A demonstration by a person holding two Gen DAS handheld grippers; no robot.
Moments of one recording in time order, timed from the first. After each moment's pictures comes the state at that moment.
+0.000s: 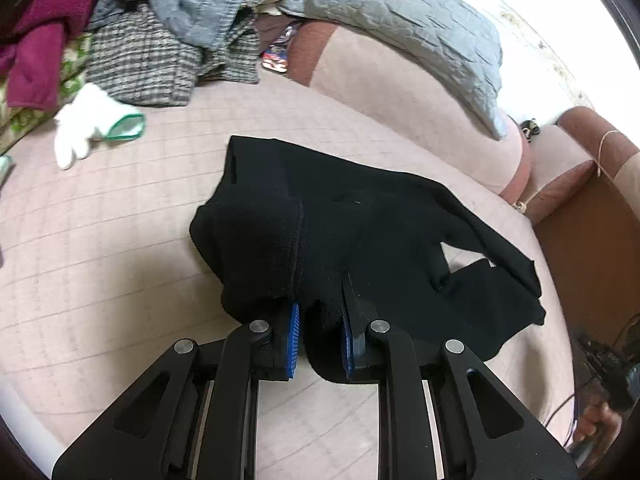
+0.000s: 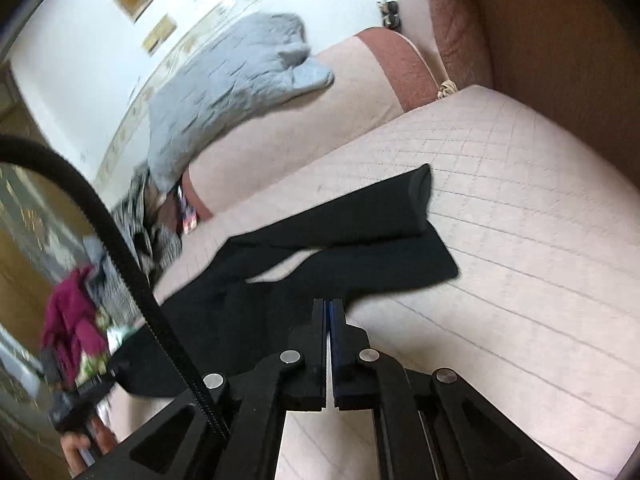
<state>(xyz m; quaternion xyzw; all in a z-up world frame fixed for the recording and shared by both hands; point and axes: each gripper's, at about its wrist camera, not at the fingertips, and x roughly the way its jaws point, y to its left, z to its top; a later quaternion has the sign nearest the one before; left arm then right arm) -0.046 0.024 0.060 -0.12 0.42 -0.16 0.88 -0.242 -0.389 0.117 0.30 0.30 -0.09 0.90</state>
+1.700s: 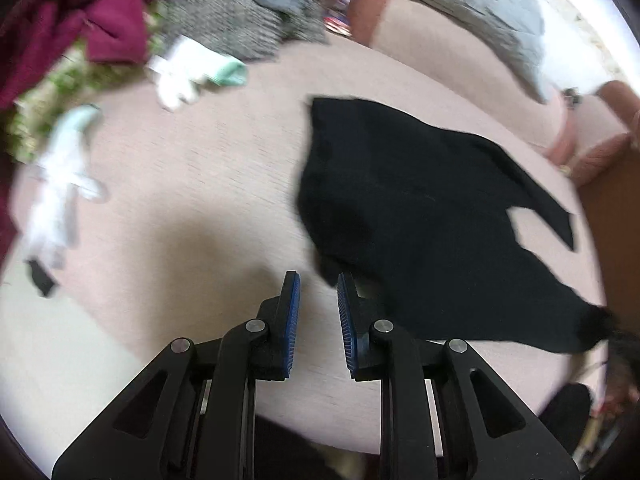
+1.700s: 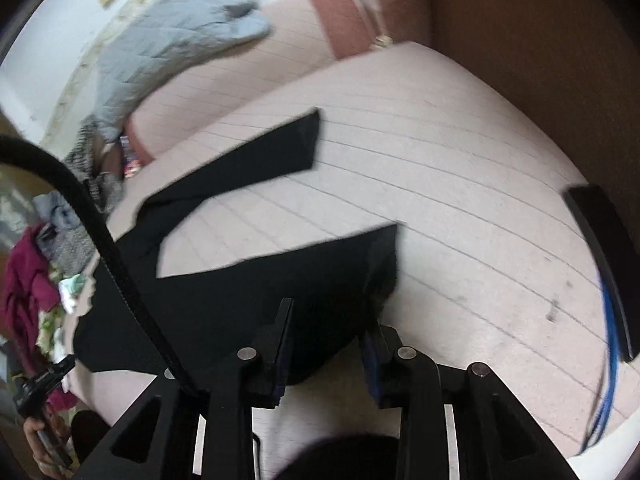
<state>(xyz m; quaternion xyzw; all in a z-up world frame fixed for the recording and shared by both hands) -0.095 0.091 0.060 -0.05 0.49 -0.08 0.87 -0.309 -0.401 0.098 0.28 0.41 -0.14 0.86</state>
